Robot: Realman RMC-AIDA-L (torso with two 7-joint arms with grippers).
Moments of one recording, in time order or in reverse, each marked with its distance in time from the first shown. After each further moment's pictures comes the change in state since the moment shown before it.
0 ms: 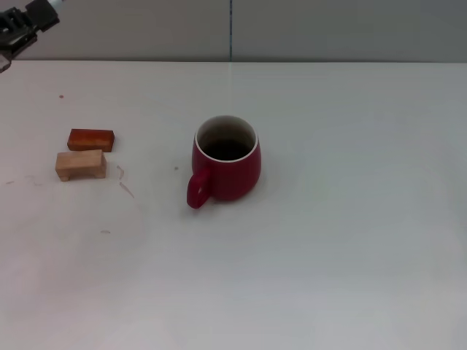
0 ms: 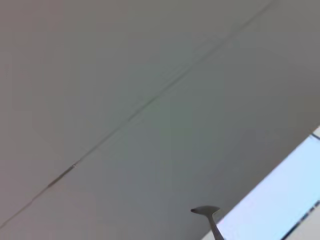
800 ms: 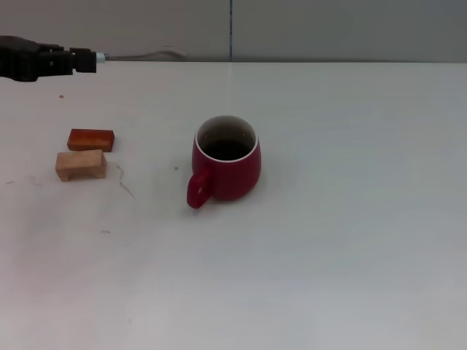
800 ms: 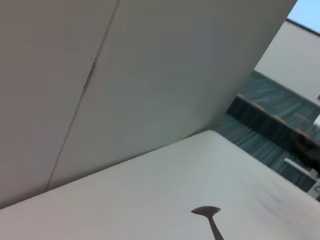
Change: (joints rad) left arm -0.160 0.071 0.078 0.389 0.502 0.023 -0.064; right arm -0.136 0.056 -0.001 0.066 -0.001 -0.016 -0.038
